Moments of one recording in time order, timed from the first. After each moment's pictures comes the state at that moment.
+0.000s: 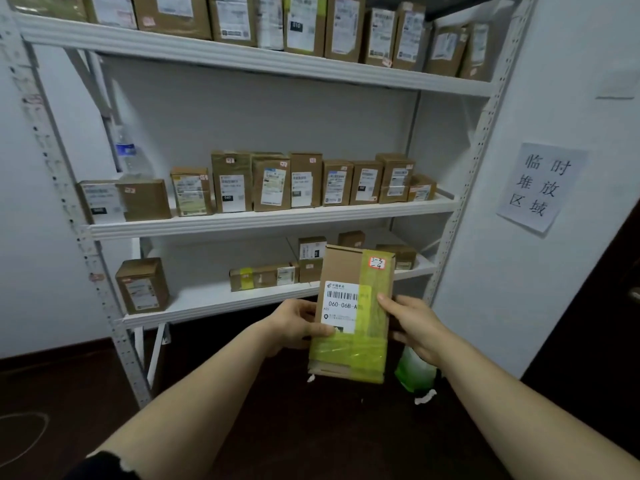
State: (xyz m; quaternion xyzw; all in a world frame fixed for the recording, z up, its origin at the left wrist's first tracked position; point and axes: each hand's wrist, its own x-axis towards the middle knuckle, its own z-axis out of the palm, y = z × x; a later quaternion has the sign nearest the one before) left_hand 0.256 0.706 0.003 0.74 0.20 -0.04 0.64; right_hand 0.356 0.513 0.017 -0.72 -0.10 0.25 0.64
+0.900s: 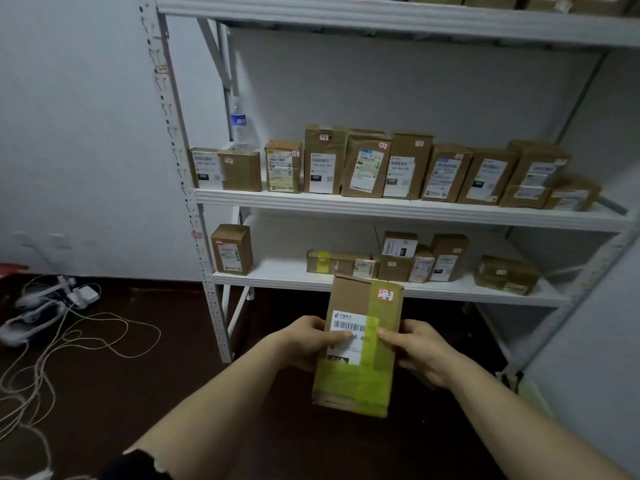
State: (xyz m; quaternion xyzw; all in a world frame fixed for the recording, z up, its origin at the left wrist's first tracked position) left_hand 0.264 0.768 -0.045 0.68 0.39 -0.03 0.62; right_hand 0.423 0.626 -0.049 -0.74 -0.18 0.41 0.49
